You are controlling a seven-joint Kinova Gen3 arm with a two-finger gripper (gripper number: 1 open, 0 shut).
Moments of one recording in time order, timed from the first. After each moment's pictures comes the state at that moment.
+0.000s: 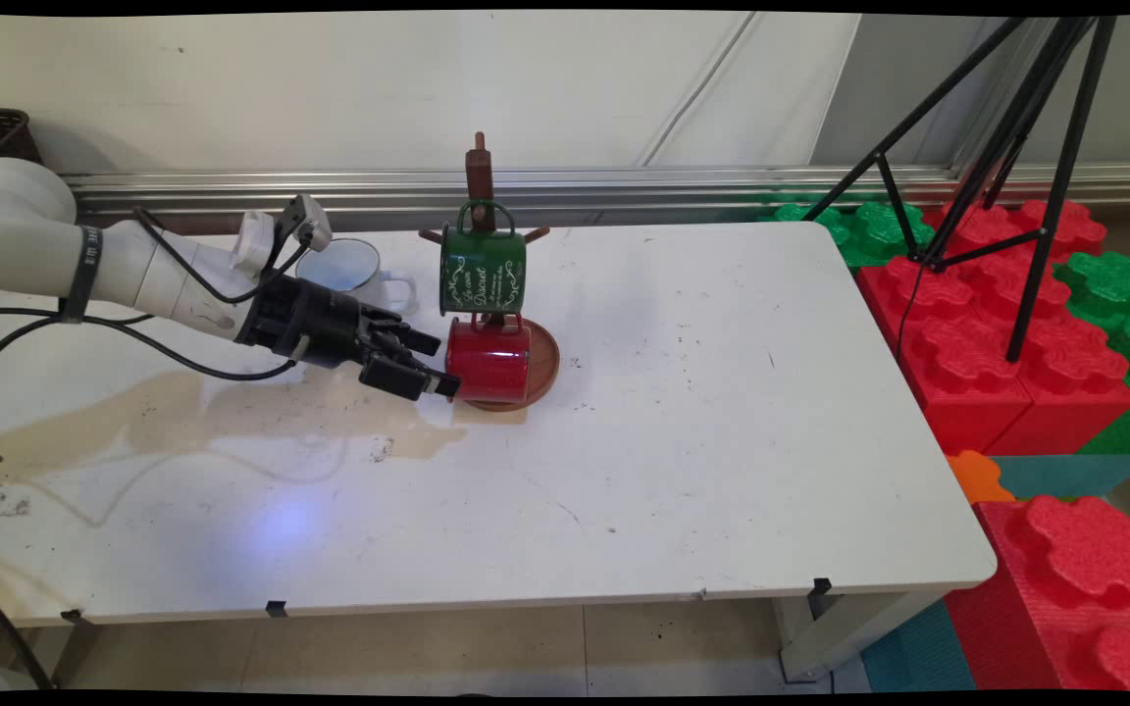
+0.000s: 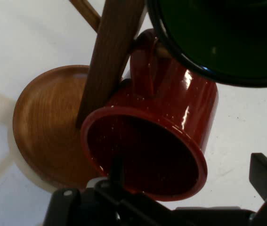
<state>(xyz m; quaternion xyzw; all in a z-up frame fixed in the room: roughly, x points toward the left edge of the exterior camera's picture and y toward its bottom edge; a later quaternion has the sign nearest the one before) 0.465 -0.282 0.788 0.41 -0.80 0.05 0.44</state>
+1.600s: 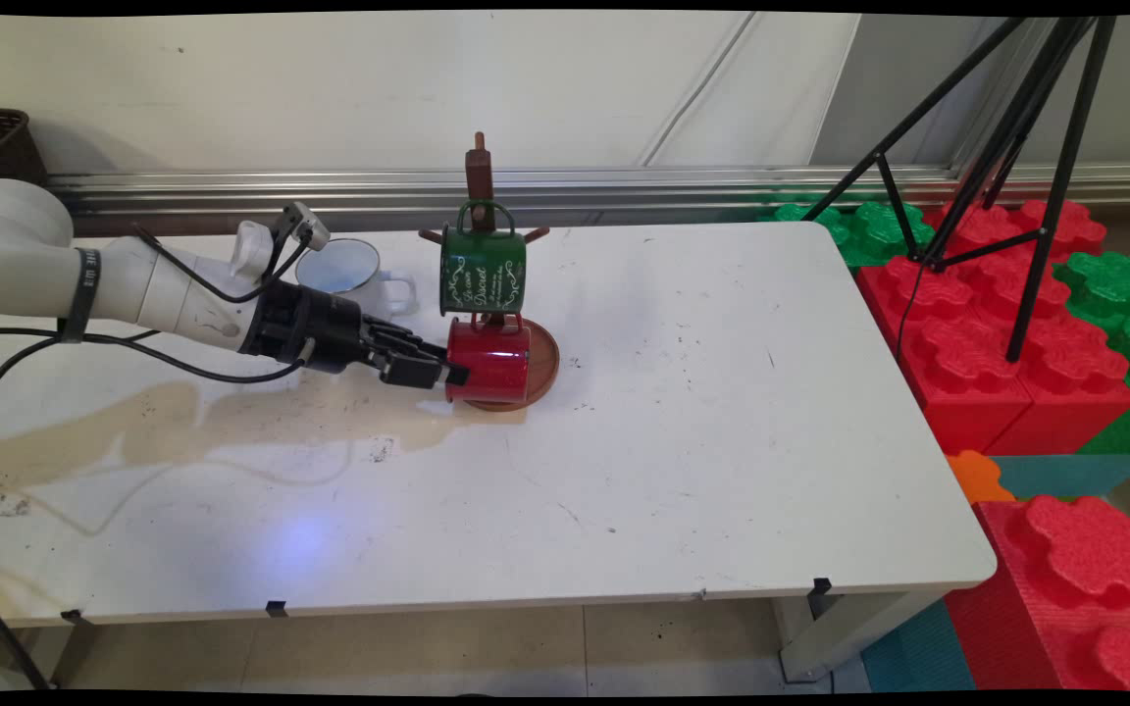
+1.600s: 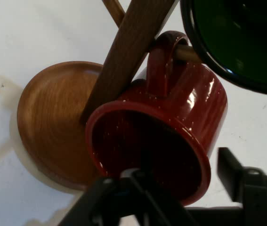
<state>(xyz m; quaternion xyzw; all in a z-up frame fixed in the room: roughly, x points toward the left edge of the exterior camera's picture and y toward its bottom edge) 0.462 -0.273 0.780 0.46 -0.76 0.04 0.45</state>
